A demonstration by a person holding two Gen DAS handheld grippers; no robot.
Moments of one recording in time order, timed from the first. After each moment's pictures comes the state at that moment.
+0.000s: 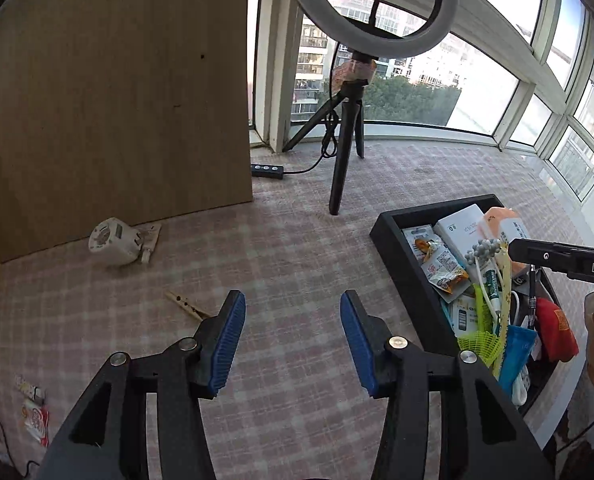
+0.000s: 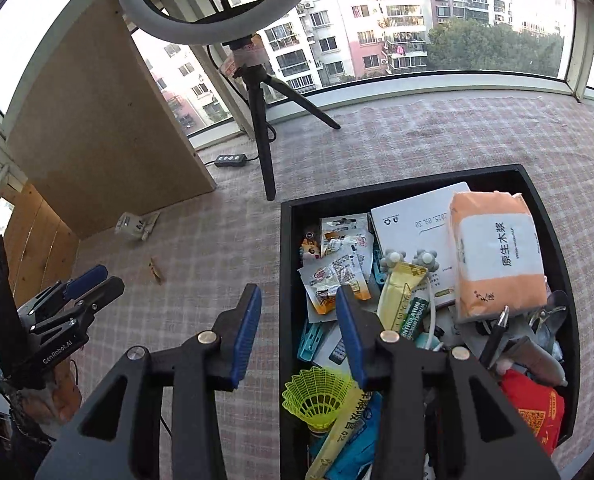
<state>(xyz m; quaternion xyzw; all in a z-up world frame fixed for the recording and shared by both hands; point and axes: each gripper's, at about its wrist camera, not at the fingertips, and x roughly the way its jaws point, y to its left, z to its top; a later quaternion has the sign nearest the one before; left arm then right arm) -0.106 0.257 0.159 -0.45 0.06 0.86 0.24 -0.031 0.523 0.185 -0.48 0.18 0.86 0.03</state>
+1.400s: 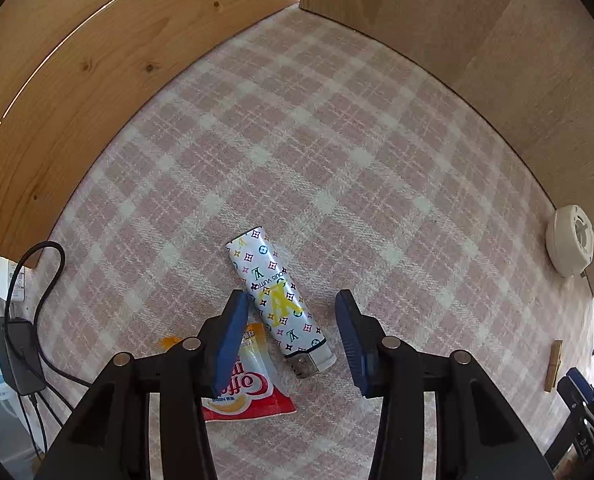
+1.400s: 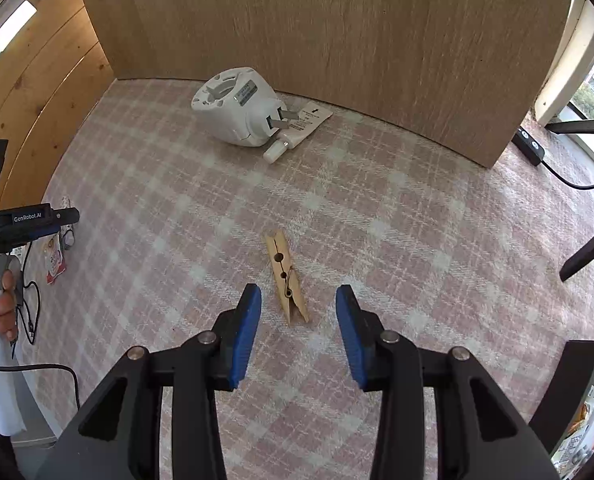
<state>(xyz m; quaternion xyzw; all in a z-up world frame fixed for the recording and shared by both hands) -0.184 -0.049 0.021 -0.62 -0.15 0.75 -0.16 -0.216 0.273 0.067 -0.60 -0.02 0.78 -0.16</state>
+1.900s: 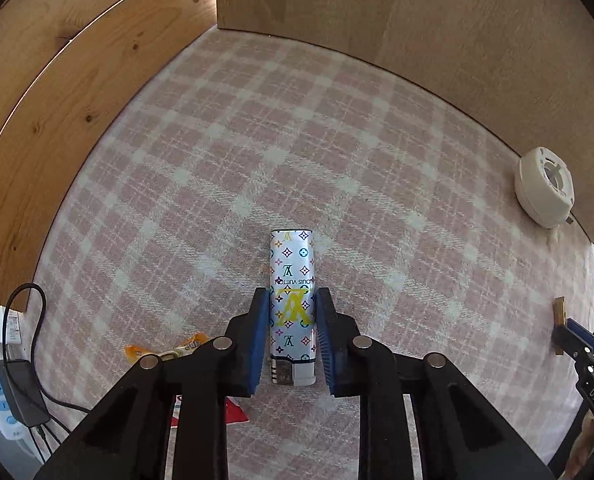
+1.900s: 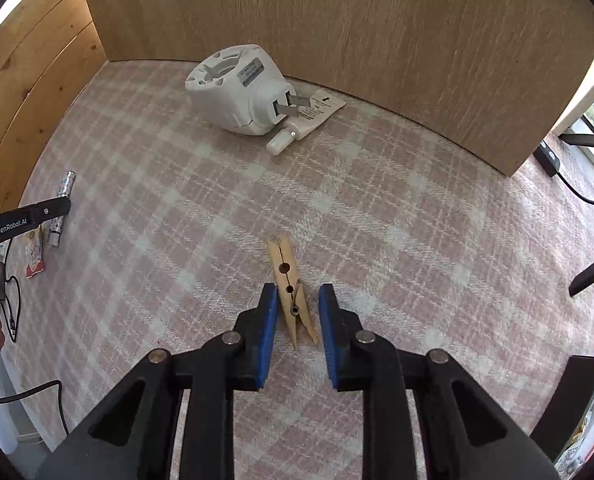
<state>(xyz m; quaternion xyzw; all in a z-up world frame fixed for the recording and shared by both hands) -0.171 0.002 0.022 -0.61 -0.09 0.78 -0.10 -0.224 0.258 0.053 -0.61 -0.05 0.78 -0.15</state>
